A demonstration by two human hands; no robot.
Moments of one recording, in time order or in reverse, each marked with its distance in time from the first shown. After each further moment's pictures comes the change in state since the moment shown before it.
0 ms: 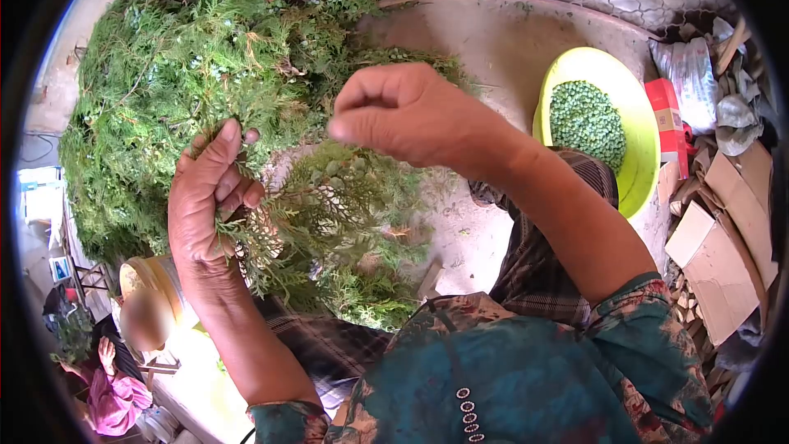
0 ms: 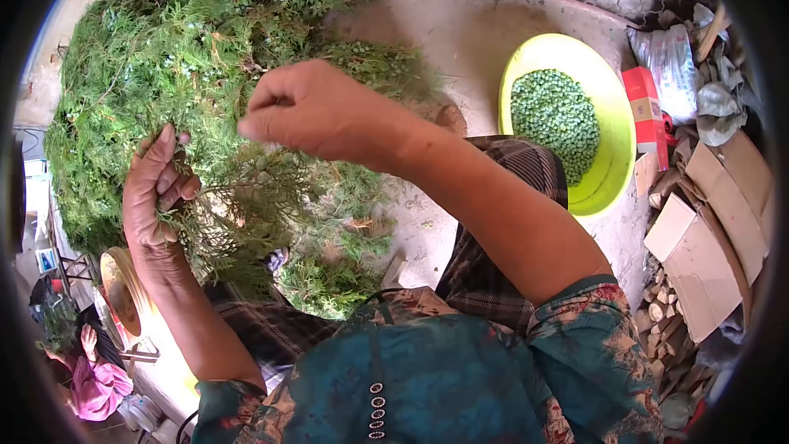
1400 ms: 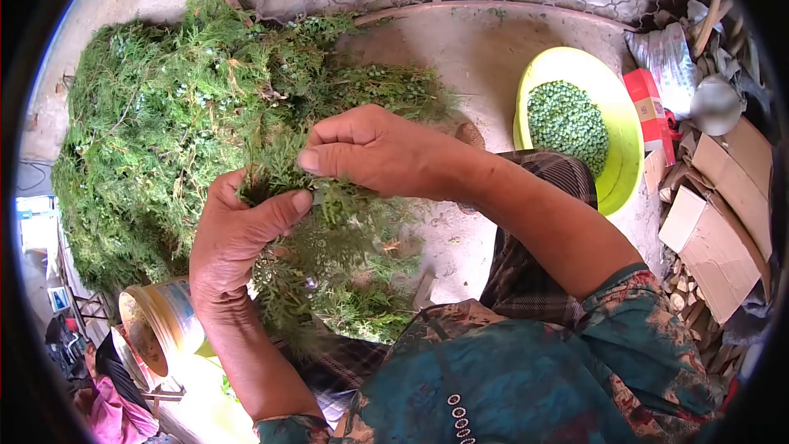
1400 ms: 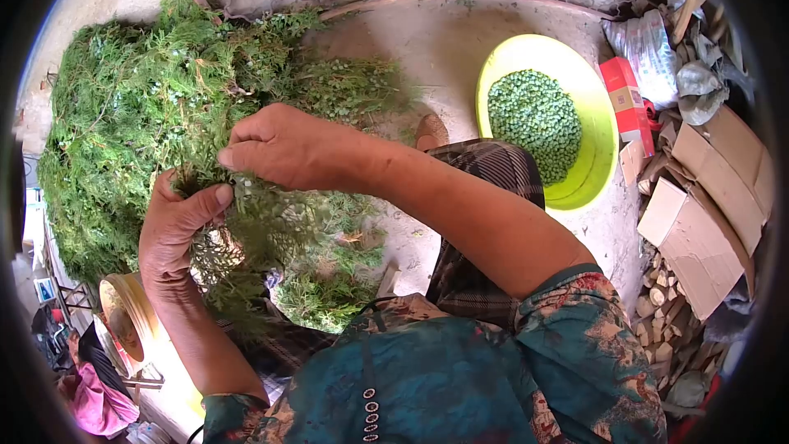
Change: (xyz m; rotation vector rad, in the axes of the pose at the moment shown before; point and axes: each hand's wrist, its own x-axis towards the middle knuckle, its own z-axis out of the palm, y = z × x) left_hand -0.011 -0.007 0.013 0.255 -0.405 -0.079; right_hand 0.001 0.004 0.006 -0.262 -0.087 -0.111
